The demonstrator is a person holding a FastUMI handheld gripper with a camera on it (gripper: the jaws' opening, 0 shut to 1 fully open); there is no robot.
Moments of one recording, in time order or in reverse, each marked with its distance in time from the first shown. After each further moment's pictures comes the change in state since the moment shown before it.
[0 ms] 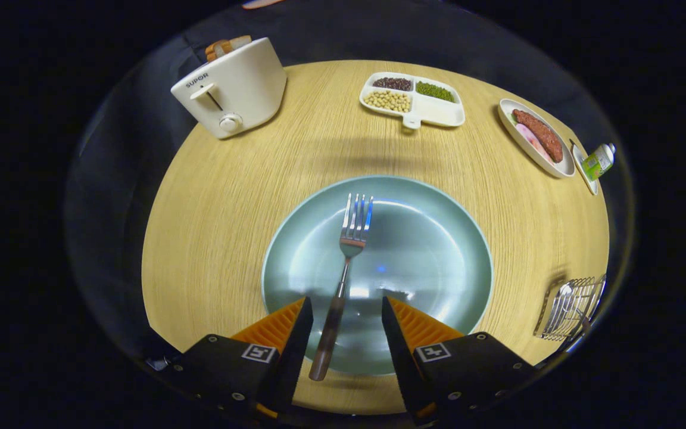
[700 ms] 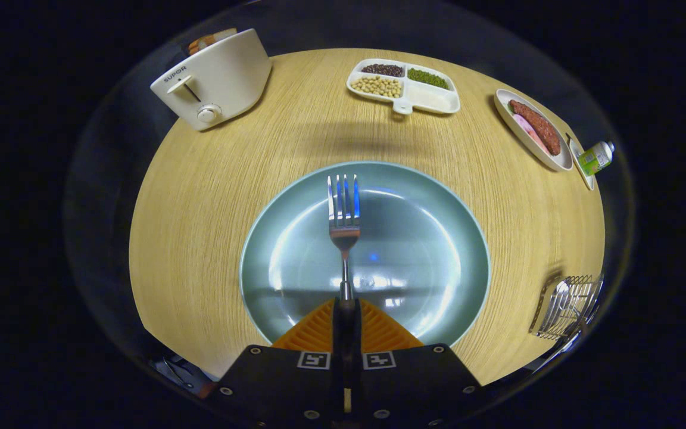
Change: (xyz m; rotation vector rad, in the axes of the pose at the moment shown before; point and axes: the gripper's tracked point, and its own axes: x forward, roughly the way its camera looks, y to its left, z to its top) arm -0.003 -0.013 0.008 0.000 -0.015 -0.037
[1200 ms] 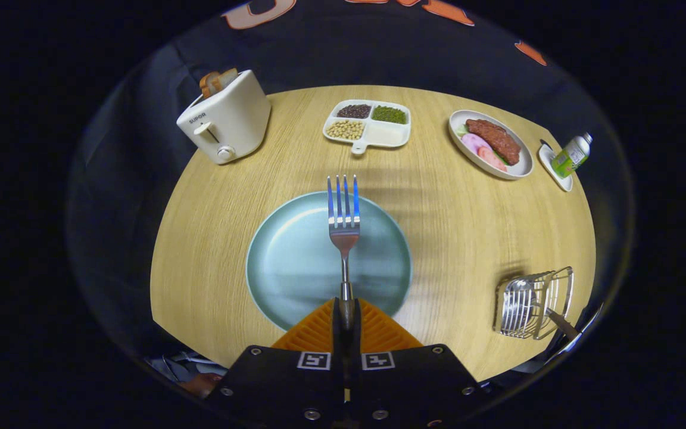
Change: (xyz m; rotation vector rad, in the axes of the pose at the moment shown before) arm -0.082 -0.068 -0.010 0.047 -0.140 0.030
